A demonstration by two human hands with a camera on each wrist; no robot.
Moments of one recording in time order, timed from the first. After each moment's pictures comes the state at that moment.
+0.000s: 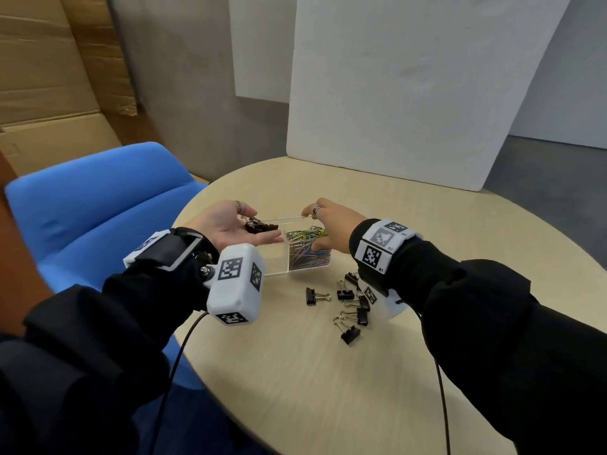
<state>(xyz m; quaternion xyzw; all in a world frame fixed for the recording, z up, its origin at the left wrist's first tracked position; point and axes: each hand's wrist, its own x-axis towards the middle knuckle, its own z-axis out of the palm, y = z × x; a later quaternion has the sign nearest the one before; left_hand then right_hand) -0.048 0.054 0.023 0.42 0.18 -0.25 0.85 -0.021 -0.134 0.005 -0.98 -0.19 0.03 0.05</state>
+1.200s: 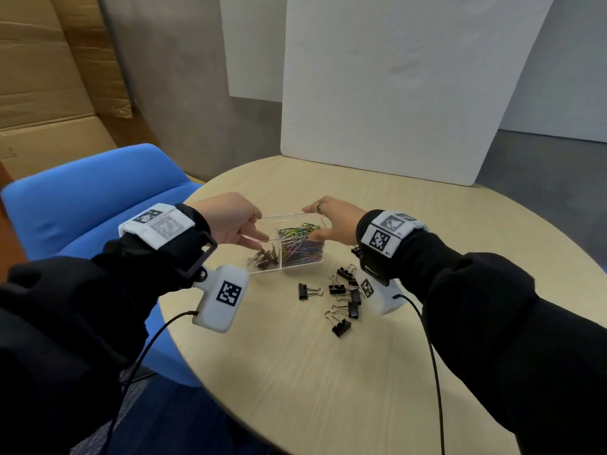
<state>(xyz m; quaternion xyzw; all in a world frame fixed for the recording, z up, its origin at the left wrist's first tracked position) -0.058 0.034 0.036 0.79 0.09 -0.17 0.58 -0.027 -0.154 0.012 -0.98 -0.19 0.06 0.09</state>
